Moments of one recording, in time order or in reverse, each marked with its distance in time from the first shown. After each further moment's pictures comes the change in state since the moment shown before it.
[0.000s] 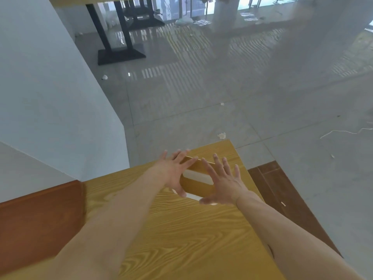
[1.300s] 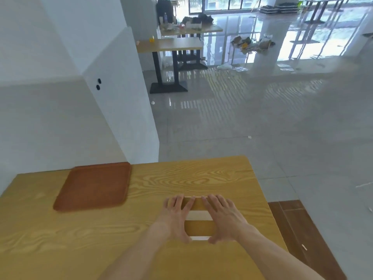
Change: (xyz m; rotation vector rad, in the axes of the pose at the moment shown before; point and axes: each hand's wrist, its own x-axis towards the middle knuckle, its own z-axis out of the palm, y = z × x) left_hand -0.204 0.125 0.099 -0.170 0.139 -0.326; right_hand -0.143 -0.053 0.043 -0.302 0.106 -0.441
